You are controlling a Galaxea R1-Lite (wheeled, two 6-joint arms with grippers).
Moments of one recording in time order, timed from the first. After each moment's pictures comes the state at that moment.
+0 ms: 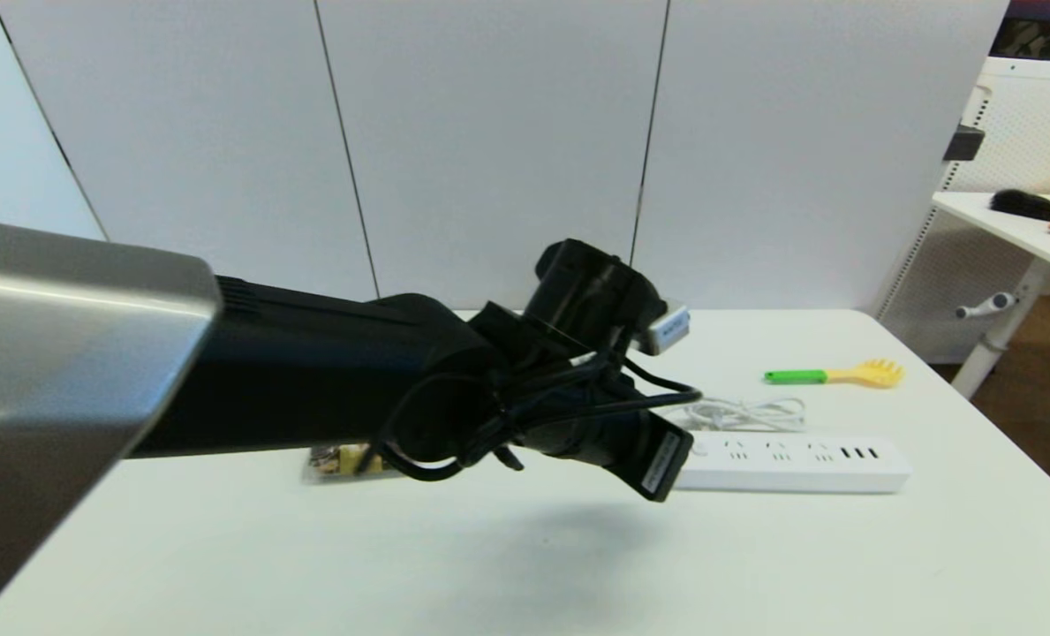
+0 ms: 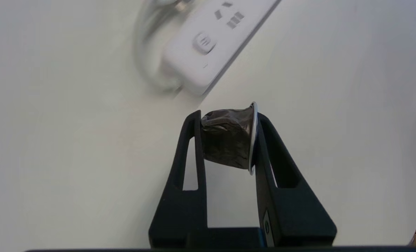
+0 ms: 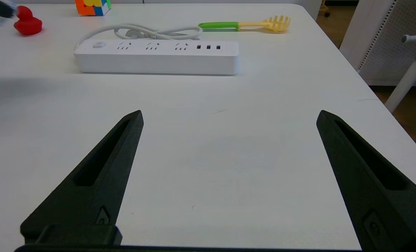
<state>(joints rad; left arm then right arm) -0.92 2.06 -1.54 0.15 -0.19 -0.06 0.00 0.00 -0.02 0.05 0.00 -0.01</state>
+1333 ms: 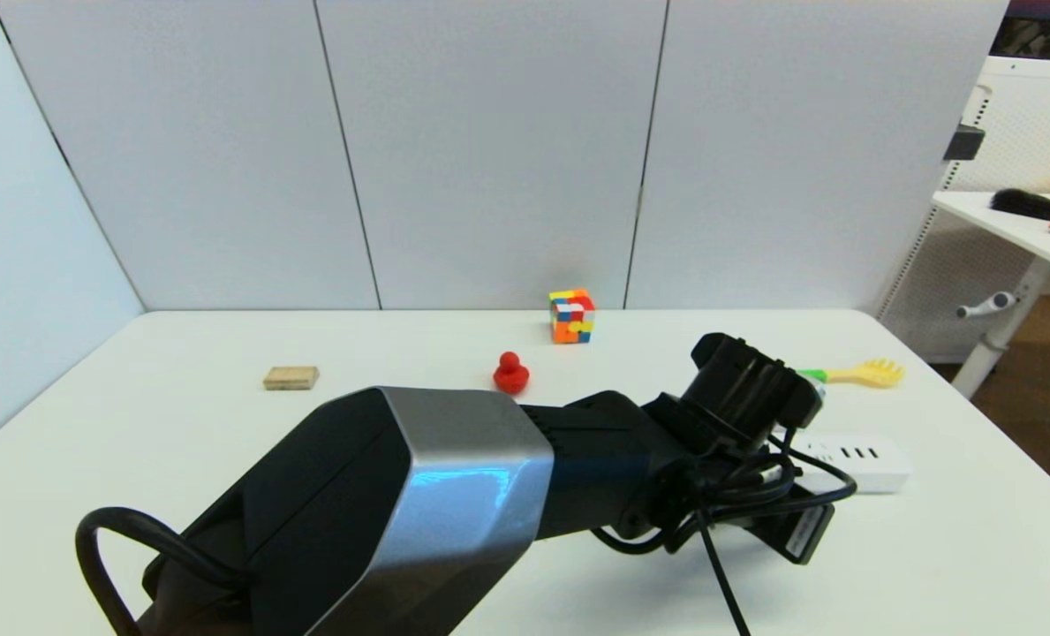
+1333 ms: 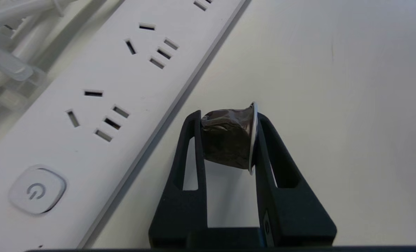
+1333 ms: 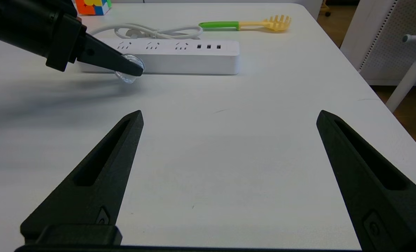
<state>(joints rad) -1.05 2.46 -1.96 0.11 -0.19 -0.13 0.00 0.00 -0.02 0.05 0.00 -0.01</state>
